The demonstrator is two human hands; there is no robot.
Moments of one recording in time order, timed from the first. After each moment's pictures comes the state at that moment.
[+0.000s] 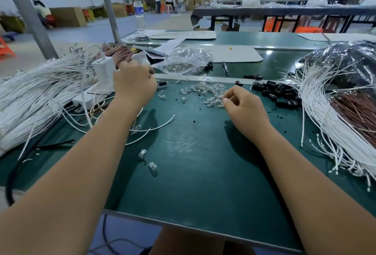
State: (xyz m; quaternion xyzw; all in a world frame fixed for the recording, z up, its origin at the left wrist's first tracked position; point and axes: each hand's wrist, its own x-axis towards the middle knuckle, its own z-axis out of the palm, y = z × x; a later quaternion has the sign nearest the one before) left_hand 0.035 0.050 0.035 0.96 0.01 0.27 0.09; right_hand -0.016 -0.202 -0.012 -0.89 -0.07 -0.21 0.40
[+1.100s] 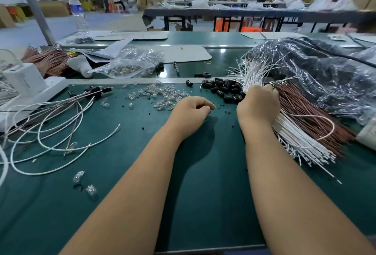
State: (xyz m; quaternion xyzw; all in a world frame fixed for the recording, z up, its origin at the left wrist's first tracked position) left_hand 0.000 -0.135 -0.017 0.84 -0.23 -0.01 0.49; right_hand -0.014 -0.302 -0.010 -0.91 0.31 -0.28 0.09
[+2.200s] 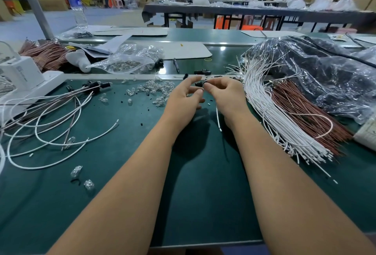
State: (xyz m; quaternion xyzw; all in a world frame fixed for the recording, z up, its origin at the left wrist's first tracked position) left_hand 0.007 -0.136 -0.014 0.72 -0.19 0.01 0.66; right_hand 0.000 -0.260 -0.008 -0.77 0.06 -0.24 0.59
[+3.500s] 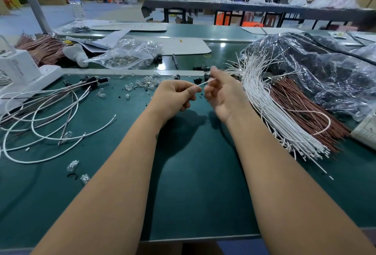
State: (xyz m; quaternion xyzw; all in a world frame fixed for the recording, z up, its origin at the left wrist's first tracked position) left_hand 0.016 -0.115 -0.011 0.74 -0.20 -0.02 0.64; right_hand -0.008 -0.252 0.004 -0.47 0.09 -0.12 0.87
